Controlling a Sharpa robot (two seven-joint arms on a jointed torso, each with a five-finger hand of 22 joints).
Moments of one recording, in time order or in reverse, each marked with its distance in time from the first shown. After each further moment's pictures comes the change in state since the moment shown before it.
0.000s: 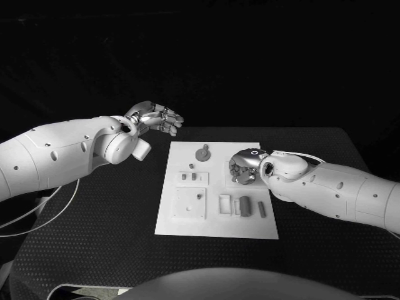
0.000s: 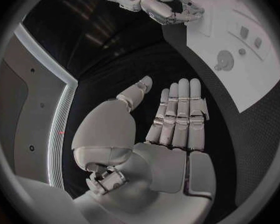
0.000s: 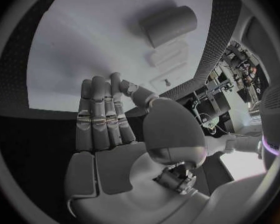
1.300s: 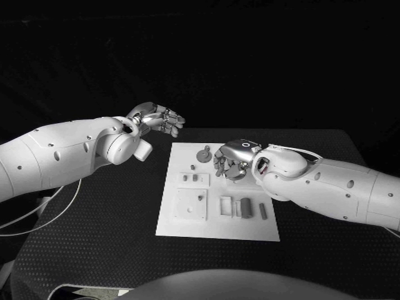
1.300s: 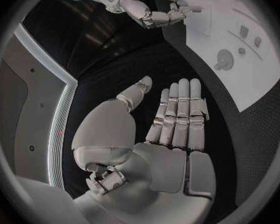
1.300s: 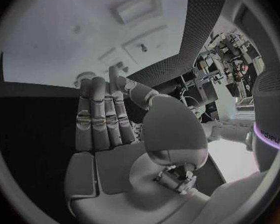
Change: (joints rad) left arm 0.000 0.001 0.000 -0.004 0.000 0.000 0.000; left_hand 0.000 0.000 -0.002 0.002 0.000 0.000 0.000 0.000 0.000 0.000 0.000 0.000 0.003 0.000 0.000 -0.004 0.004 -0.007 0.000 0.000 0.000 0.002; right arm 0.045 -0.033 0.045 0.209 0.022 -0.075 -0.013; right_hand 0.038 0.004 0.078 -0.001 0.004 0.072 -0.035 0.020 0.039 0.045 -0.013 0.008 0.009 0.030 -0.014 0.045 0.008 -0.002 0.040 -0.022 0.055 0.000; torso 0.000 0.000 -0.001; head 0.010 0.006
